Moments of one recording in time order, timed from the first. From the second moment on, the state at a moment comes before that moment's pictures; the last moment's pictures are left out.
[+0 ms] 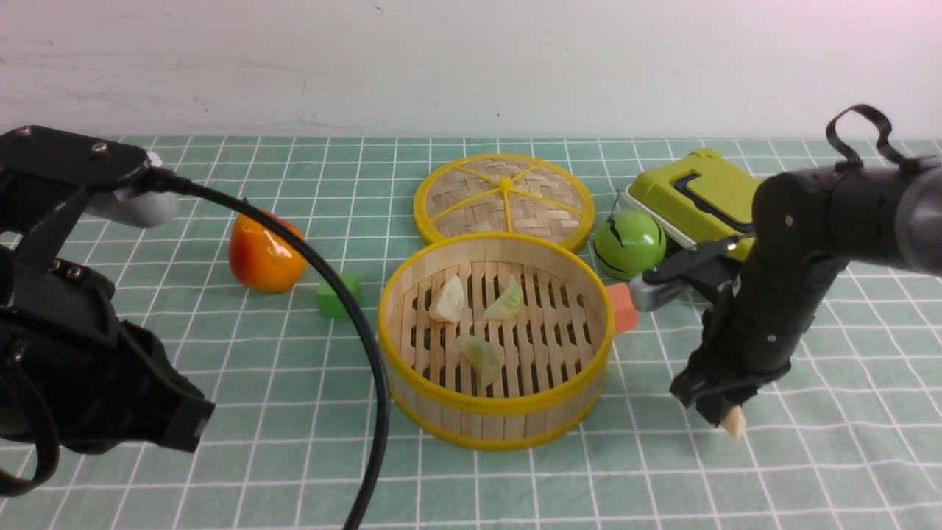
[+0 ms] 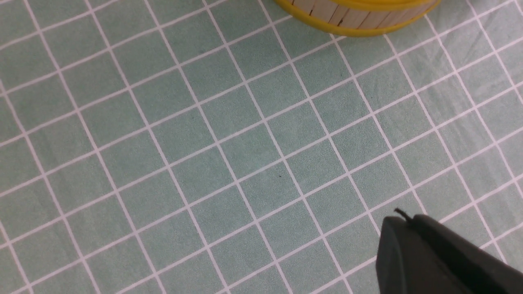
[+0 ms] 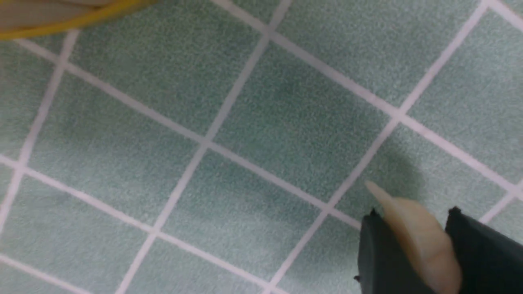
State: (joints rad) right arm 0.28 1.91 -1.34 0.07 0.92 -0.28; left arm -0.44 1.03 -1.03 -0.07 1.07 -0.02
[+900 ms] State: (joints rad) right arm 0.51 2.11 -1.64 0.14 0.72 -0.07; left arm -0.44 0.87 -0.99 -0.07 1.07 0.00
